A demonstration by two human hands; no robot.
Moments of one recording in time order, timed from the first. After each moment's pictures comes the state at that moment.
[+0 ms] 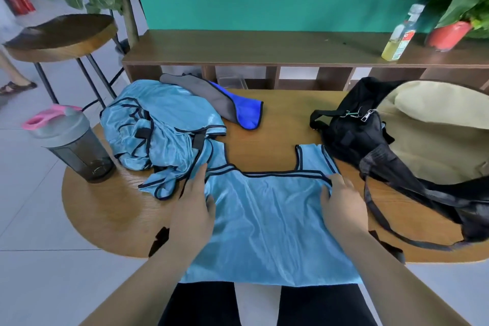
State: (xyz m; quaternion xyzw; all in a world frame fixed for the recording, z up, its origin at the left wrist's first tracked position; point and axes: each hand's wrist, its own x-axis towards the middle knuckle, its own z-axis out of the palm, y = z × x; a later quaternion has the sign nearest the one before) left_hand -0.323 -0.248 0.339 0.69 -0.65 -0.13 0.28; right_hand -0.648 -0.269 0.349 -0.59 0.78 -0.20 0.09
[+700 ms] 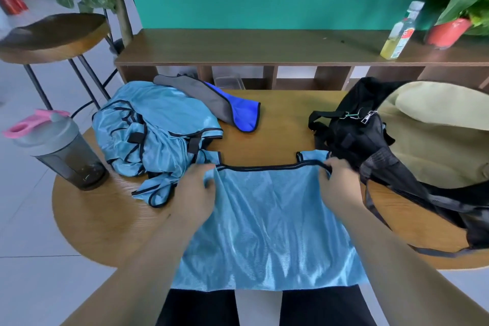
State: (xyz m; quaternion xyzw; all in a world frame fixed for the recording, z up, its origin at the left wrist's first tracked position) left_hand -0.324 -0.305 0.349 0.68 -0.63 -0.19 0.33; right_hand -0.661 -0.325 0.353 -0.59 0.75 -0.28 0.13
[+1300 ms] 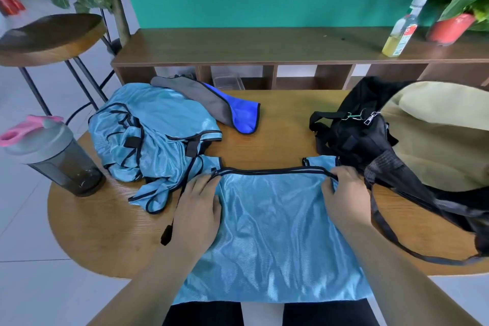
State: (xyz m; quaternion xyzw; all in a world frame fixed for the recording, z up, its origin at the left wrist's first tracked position) left_hand -0.330 -0.283 0.329 0.62 -0.74 -0.03 0.25; right_hand -0.666 -0.312 0.335 -0.60 0.74 -0.30 0.05
